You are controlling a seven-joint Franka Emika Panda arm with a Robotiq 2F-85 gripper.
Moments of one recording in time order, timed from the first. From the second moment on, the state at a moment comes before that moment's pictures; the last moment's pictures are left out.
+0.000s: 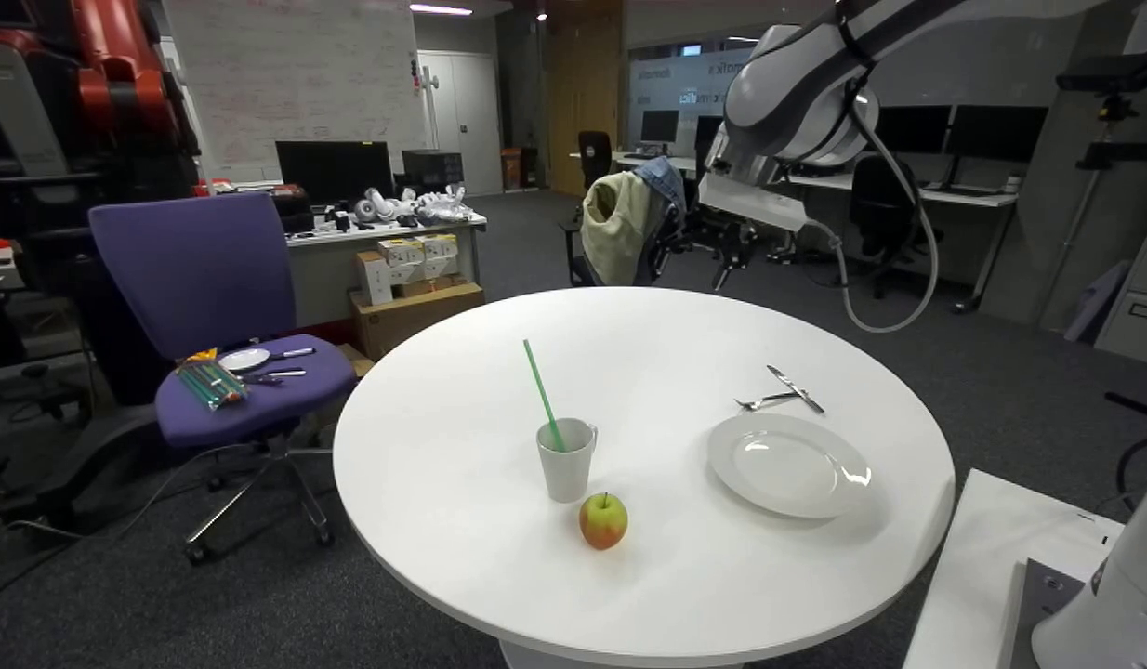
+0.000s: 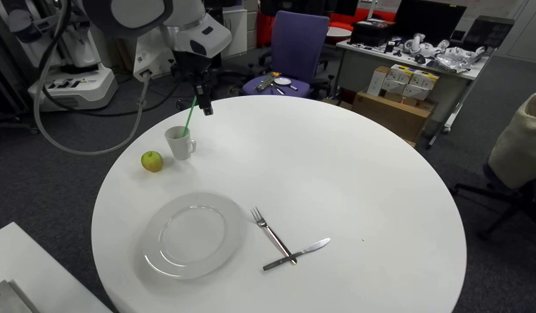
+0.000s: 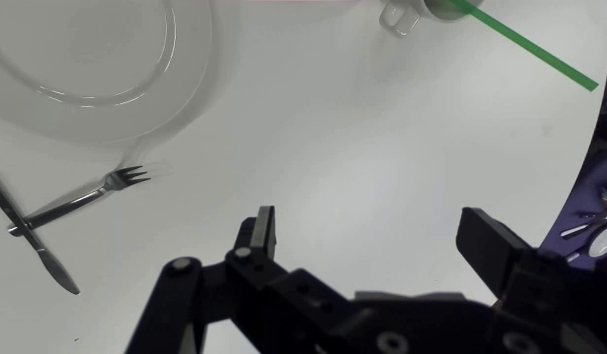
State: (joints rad) arm -0.10 -0.11 -0.06 -2.31 0.22 2.49 0.50
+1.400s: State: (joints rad) arm -0.09 -0.08 -0.07 -2.31 0.02 2.14 -0.01
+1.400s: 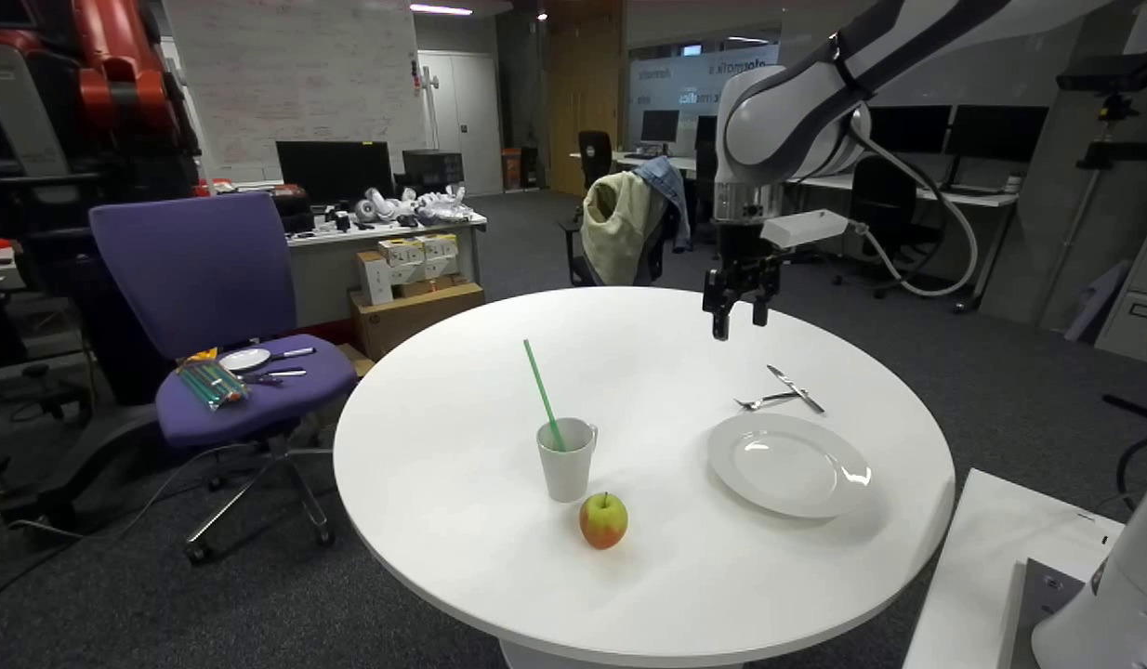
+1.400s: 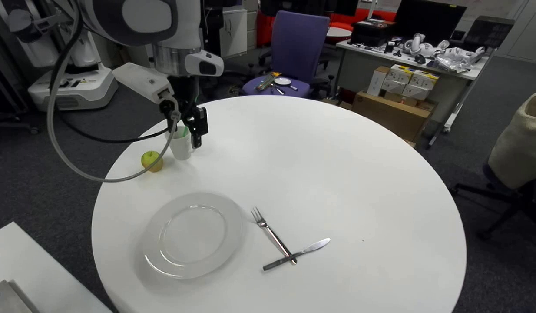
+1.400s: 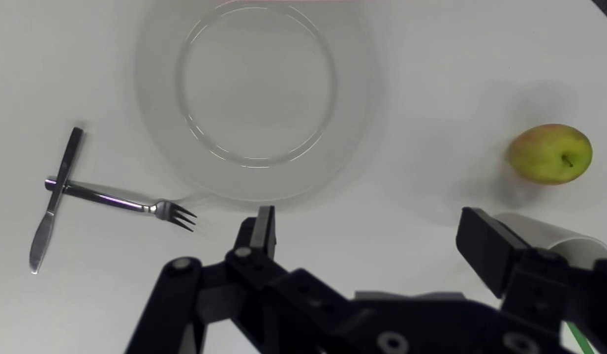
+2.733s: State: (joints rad) arm -0.08 -0.06 -0.11 -2.36 -0.16 2.14 -0.52
